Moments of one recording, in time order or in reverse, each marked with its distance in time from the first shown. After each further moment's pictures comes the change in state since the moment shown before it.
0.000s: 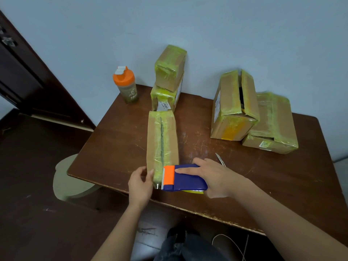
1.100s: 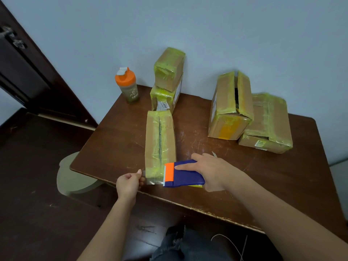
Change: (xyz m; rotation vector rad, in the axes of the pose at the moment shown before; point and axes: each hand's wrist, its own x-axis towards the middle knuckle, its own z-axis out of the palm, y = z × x) left_hand -0.009 0.002 -0.015 -0.368 0.074 -0.440; right_hand -0.013 -0.004 -0.015 -0.111 -0.048 0.023
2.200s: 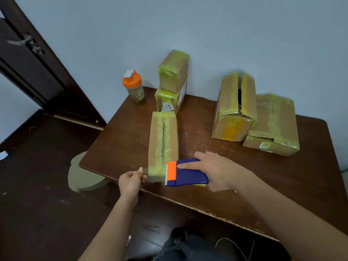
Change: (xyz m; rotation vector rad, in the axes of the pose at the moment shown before) left_hand -0.024 0.013 -0.001 -0.034 0.049 0.026; right_hand -0.014 0.009 -0.007 0.008 0.062 -0.091
